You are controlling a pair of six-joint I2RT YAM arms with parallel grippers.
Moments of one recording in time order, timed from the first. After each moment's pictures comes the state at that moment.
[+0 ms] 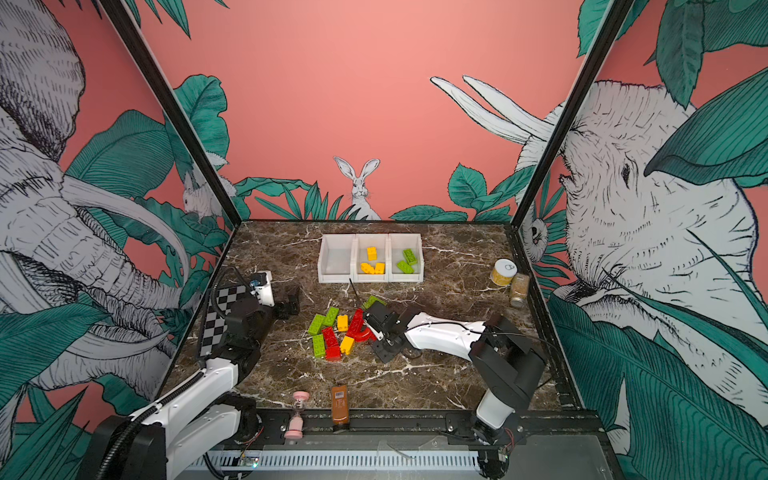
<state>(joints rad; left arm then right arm) -0.25 0.96 0.29 0.42 -0.09 -0.14 0.93 1.59 0.92 -0.57 0.04 0.18</state>
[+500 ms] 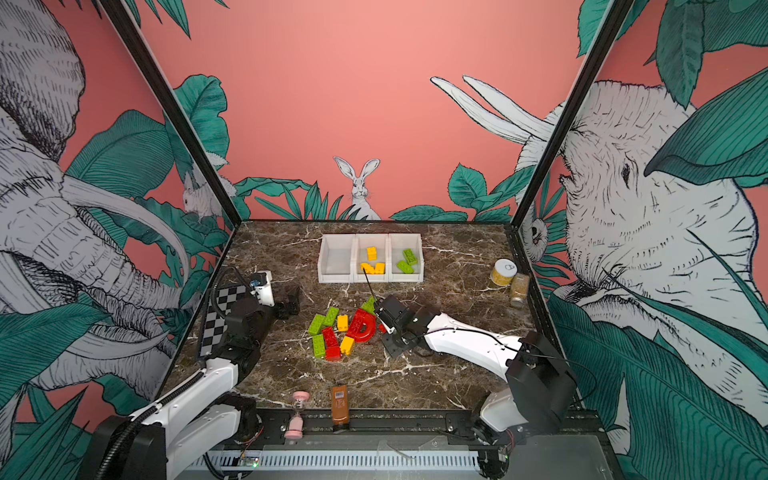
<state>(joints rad) -0.25 0.96 0.29 0.42 -0.09 -0.14 0.90 1.45 0.94 -0.65 0.08 0.21</state>
